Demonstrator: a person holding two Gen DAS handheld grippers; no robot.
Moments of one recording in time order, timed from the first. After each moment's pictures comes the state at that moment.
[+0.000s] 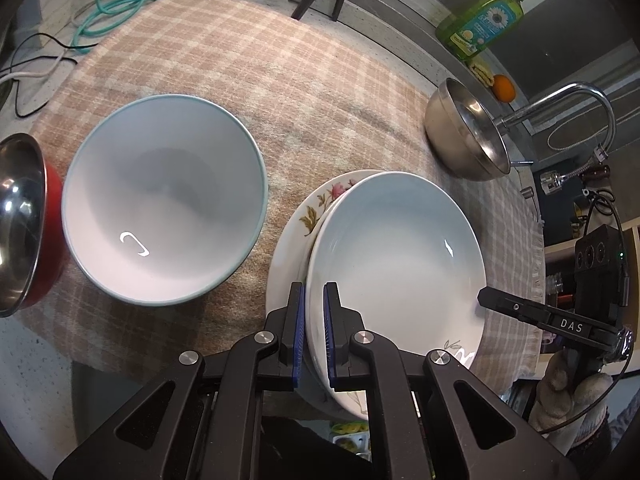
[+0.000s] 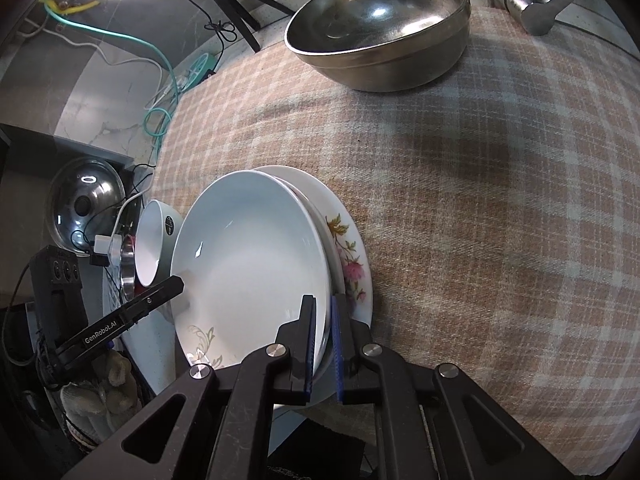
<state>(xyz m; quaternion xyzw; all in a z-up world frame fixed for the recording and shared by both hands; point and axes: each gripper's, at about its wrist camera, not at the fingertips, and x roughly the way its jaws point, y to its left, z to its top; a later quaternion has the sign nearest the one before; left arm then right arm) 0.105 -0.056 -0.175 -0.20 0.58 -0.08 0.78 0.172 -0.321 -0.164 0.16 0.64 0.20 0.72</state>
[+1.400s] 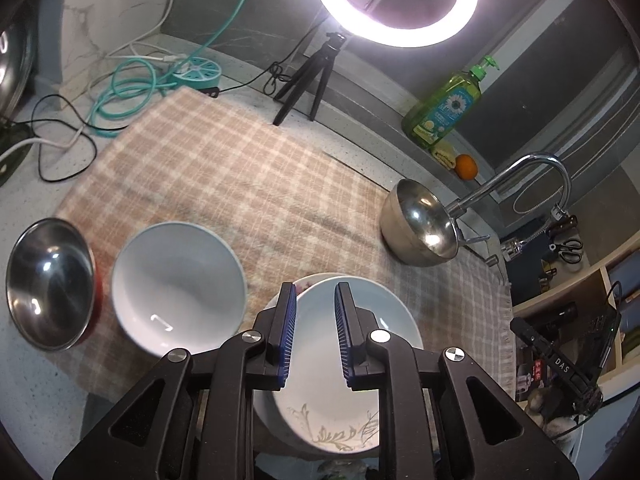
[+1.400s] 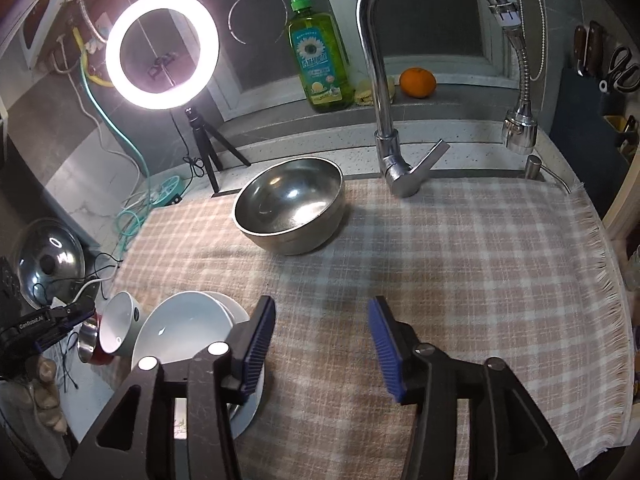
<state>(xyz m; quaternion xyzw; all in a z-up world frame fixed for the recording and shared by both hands) 0.104 -0.045 -0.102 -0.23 0.45 -0.08 0.86 0.134 -0.397 -0.074 0.10 0.44 0.07 0.89</state>
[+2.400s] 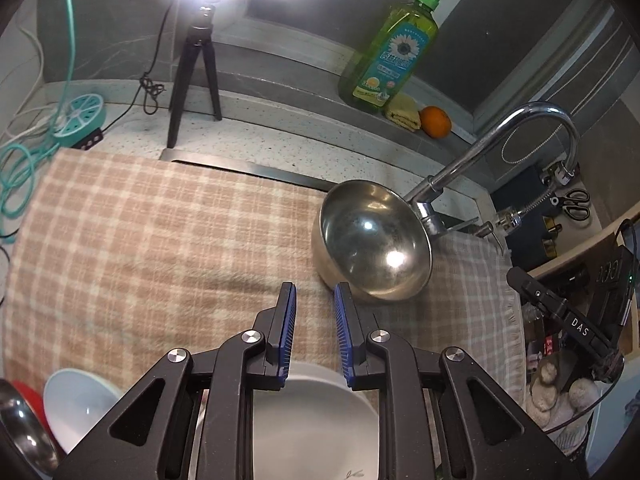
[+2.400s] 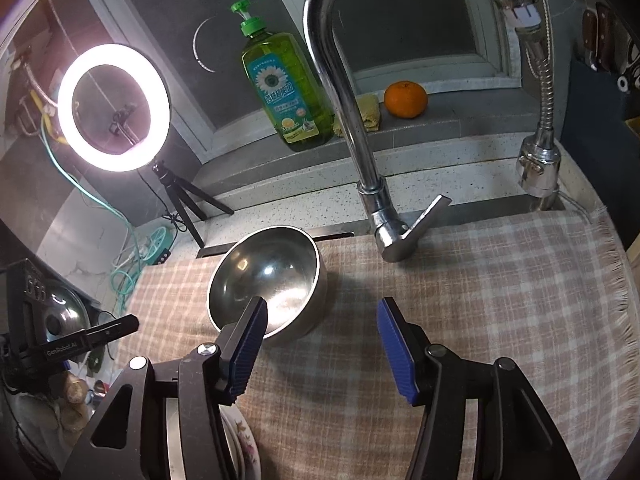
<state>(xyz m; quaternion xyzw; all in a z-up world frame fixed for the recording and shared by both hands) 0.230 -0.140 -0.093 -0.13 0.51 -0.16 0.84 0.234 -0.439 -0.072 0.17 0.44 0.07 0.88</state>
